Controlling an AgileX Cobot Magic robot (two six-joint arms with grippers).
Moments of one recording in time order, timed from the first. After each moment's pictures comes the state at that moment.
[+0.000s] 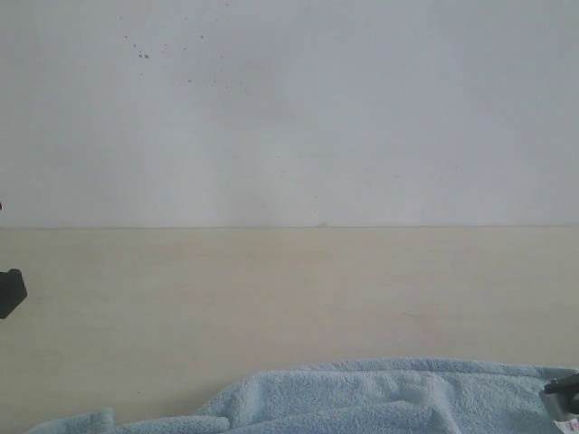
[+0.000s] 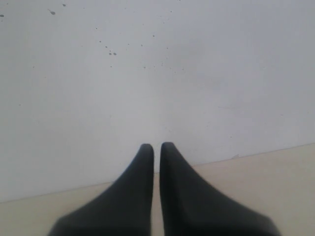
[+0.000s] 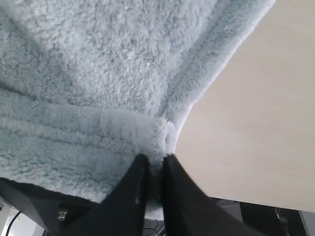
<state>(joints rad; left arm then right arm) -0.64 0.91 -0.32 -0.74 -0.71 0.71 0.11 1.69 -0.82 -0.10 1.22 -0.20</state>
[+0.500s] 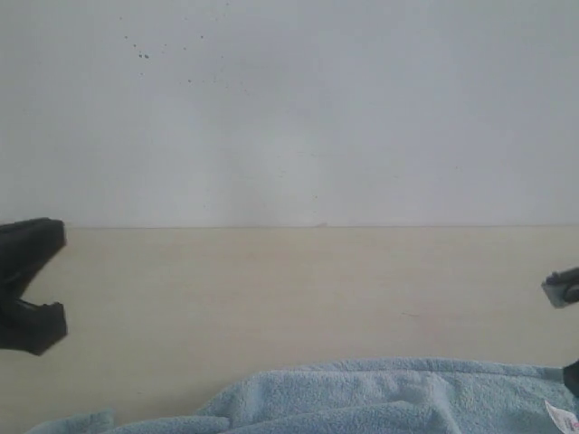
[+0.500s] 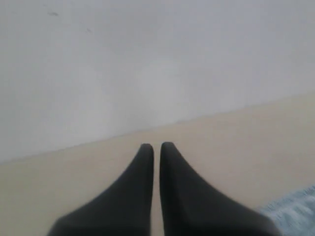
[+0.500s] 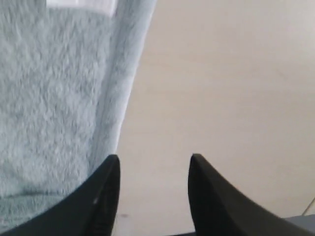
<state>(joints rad) -0.64 0.92 -0.38 -0.67 -0.41 0.62 0.11 1.69 -1.06 -0.27 1.22 0.05</state>
